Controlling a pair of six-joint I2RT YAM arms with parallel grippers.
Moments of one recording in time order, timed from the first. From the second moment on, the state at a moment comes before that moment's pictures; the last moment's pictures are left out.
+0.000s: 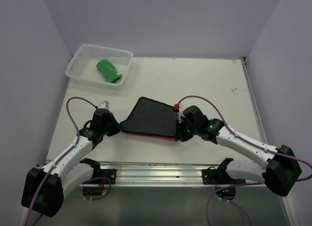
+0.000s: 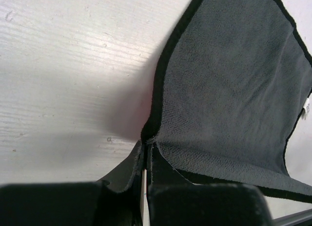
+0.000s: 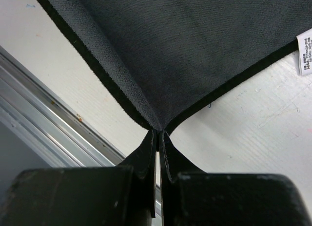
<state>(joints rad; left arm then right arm) -0.31 0.94 0.43 -0.29 0.02 -0.71 0.76 1.13 0.71 -0.47 -0.15 0.32</state>
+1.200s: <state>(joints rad) -0.31 0.80 0.44 -0.38 -0.01 -0.77 0.85 1.00 0.62 -0.45 -0.15 0.42</state>
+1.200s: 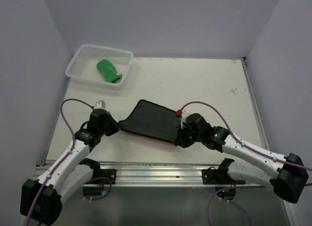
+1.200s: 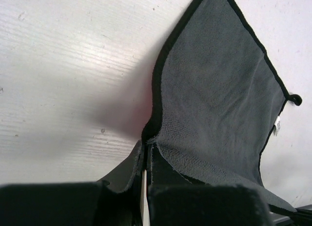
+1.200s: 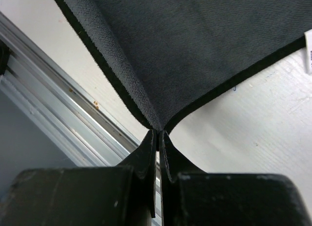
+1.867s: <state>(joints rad) -0.31 1.31 0.86 -0.29 -0.01 -0.74 0.84 1.07 0.75 -0.47 0.14 0.46</state>
